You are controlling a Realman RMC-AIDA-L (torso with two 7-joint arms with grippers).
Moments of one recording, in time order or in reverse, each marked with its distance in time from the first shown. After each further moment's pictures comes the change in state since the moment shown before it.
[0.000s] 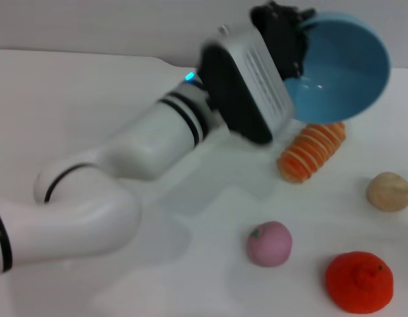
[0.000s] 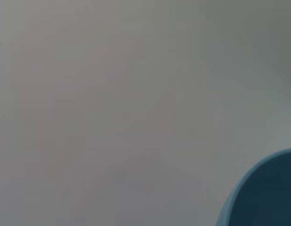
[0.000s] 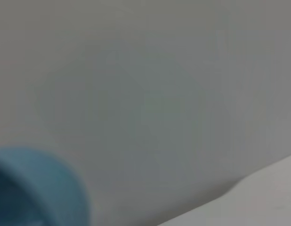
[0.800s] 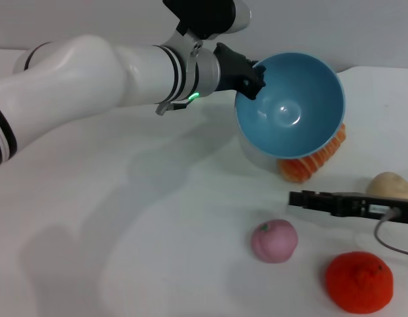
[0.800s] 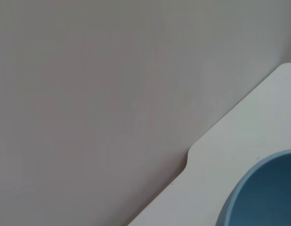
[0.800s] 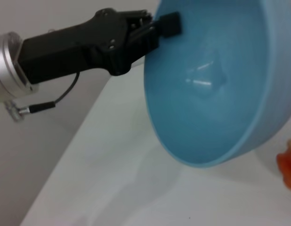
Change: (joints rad) left arm -0.186 0.008 -0.433 -0.098 -0.226 0.817 -0.266; right arm 0.296 0.003 -0.268 -0.036 -0.478 0.003 0.482
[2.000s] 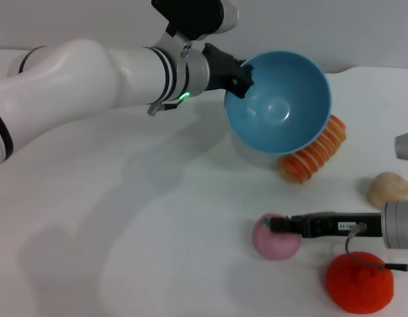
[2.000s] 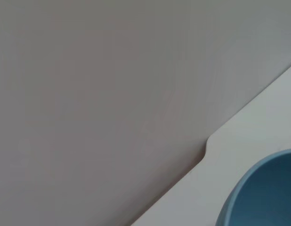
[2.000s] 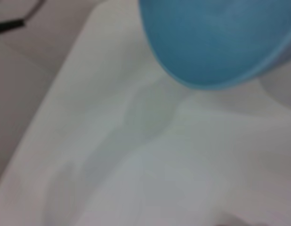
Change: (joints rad) left arm 0.002 0.003 -0.013 -0.035 0.006 -0.024 -0.002; right arm 0.070 0.009 -0.187 0.098 0.043 0.099 0.038
